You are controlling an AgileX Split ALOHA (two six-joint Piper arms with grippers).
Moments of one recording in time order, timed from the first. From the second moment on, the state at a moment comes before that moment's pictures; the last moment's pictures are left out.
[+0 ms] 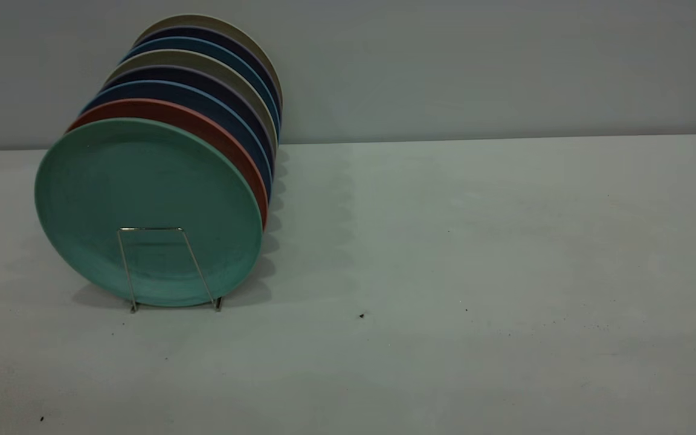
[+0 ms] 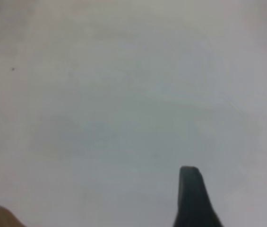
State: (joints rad) left arm -0.02 0.30 -0.59 -0.18 1.15 0.23; right arm 0.11 -0.02 -0.47 0.02 1.13 -0.05
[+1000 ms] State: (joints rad) left arm -0.02 0.08 -0.49 -0.14 1.13 0.13; right arm 0.04 -0.02 -0.47 0.03 1.14 -0.05
